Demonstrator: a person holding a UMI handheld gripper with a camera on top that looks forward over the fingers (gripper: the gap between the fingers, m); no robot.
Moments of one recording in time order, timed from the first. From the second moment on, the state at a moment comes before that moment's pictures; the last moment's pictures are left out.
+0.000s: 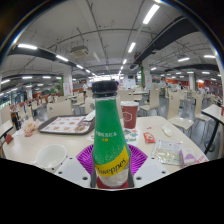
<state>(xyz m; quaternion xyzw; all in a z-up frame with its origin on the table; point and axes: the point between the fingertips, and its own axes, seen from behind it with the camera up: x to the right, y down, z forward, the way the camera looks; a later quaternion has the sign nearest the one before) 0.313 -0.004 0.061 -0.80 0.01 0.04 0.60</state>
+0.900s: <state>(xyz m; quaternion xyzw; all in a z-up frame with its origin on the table) 0.151 -0.188 0.193 -0.87 0.07 0.03 0.49</state>
